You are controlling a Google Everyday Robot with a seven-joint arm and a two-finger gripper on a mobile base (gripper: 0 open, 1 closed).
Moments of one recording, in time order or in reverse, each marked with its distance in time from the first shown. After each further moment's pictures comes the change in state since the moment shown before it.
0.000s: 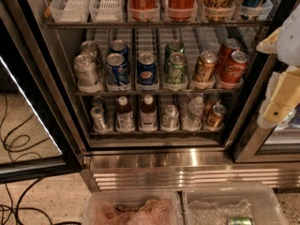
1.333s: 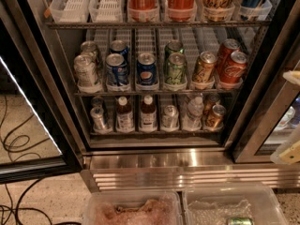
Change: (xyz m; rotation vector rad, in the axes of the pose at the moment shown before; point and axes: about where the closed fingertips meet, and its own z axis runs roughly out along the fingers) arm 0.055 0.034 0.029 0.171 -0.248 0.057
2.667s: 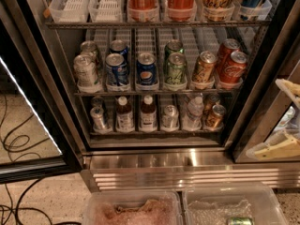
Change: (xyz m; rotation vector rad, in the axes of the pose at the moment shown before) arm 0.010 -0.008 0.045 0.156 -0.282 0.079
